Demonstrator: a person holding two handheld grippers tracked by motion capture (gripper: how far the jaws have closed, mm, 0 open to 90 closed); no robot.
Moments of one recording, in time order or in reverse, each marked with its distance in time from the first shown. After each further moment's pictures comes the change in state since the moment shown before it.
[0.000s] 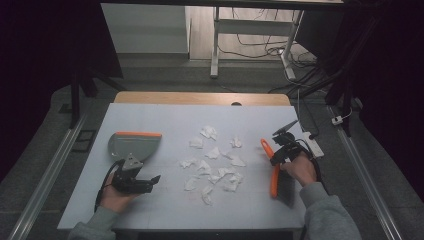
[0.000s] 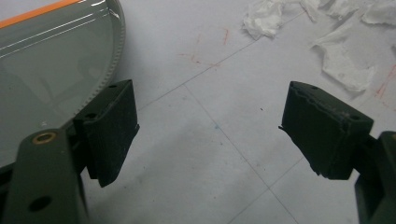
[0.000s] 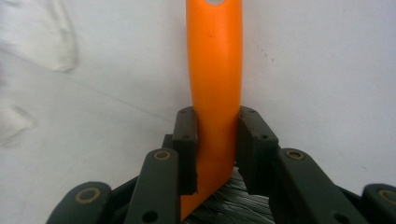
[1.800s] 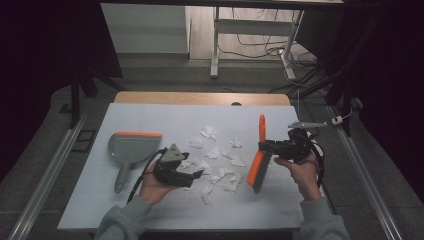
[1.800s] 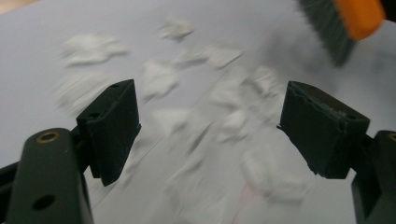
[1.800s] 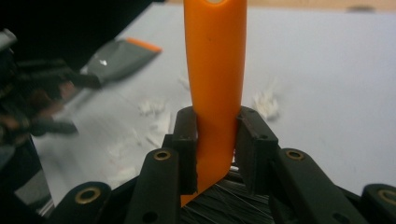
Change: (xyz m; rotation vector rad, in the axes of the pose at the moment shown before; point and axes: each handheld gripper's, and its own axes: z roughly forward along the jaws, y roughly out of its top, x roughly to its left) left arm -0.094 0.092 0.036 -0.148 -0.293 0.191; right arm 0.025 -0.028 -0.063 -0.642 0.456 -0.095
